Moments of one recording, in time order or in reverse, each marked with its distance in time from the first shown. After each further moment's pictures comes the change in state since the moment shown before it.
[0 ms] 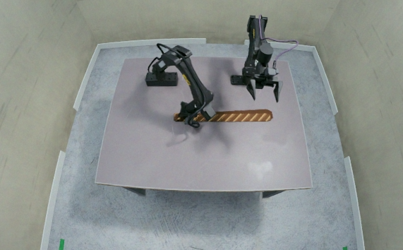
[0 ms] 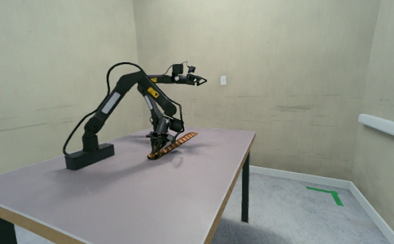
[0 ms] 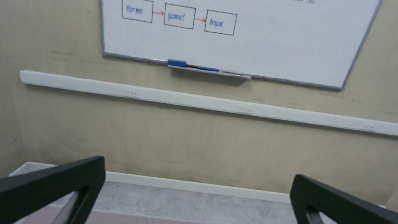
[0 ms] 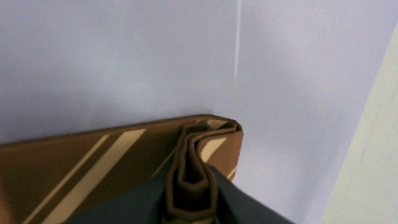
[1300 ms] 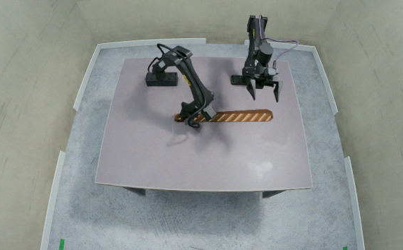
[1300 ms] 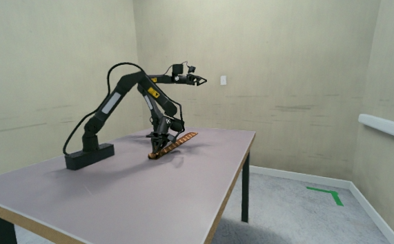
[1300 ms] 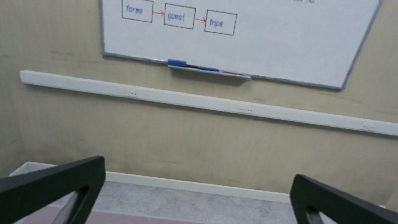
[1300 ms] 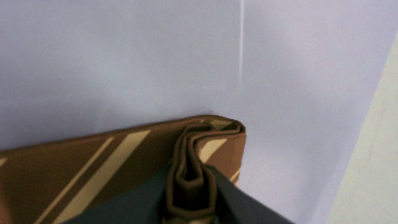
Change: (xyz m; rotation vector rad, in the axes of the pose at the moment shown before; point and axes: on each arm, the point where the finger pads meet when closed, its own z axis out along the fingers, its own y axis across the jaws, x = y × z) left arm 0.000 0.000 0.000 0.000 0.000 0.000; right arm -0.002 0.004 -0.001 -0.010 0.002 0.027
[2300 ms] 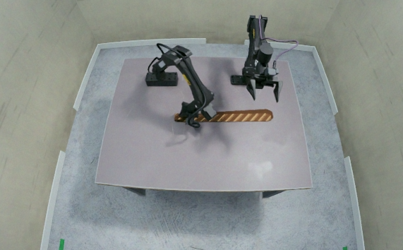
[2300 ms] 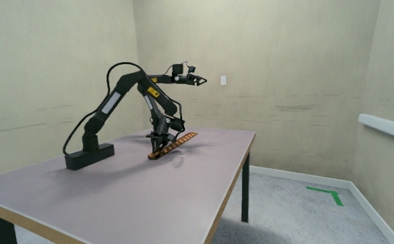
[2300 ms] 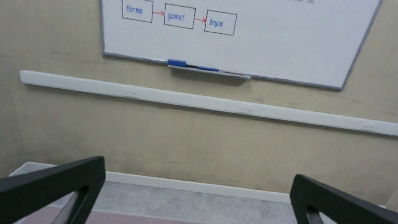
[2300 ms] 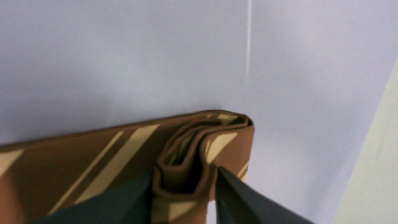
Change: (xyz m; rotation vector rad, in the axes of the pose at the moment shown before) left arm 0.000 0.000 0.000 0.000 0.000 0.000; right arm 0.002 0.003 -0.003 -0.028 0.015 0.009
